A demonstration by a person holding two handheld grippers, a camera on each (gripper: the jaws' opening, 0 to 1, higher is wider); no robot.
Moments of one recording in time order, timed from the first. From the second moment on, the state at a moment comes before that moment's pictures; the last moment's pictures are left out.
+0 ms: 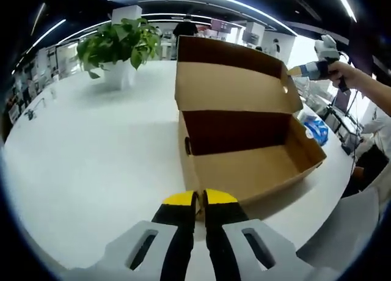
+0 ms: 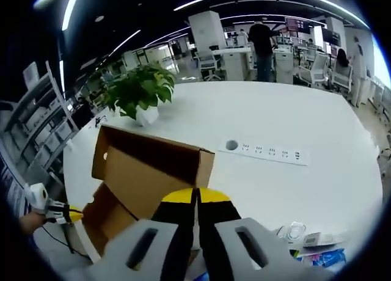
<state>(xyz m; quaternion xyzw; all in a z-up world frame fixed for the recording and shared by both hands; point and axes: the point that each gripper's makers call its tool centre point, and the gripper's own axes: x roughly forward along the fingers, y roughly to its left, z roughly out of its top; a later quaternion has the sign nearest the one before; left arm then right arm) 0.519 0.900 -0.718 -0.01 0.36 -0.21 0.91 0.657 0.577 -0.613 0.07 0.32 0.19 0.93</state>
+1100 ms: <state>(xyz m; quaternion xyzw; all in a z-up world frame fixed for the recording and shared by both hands) 0.519 0.902 -0.717 -0.01 0.35 -0.22 0.91 0.589 0.585 -0.595 0.07 0.26 0.19 0.94</state>
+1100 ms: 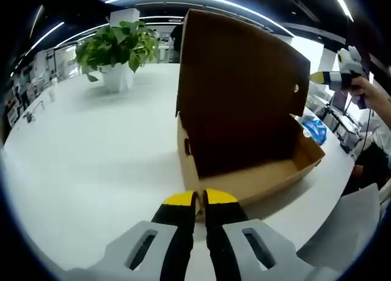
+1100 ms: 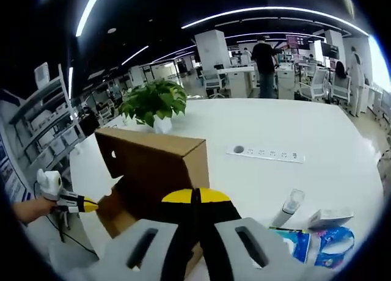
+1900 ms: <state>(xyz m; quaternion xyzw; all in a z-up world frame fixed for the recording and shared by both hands) 0.518 0.901 -0.716 0.00 0.35 -0.22 0.91 0.546 0.593 -0.607 0.10 0.25 0.18 0.95</state>
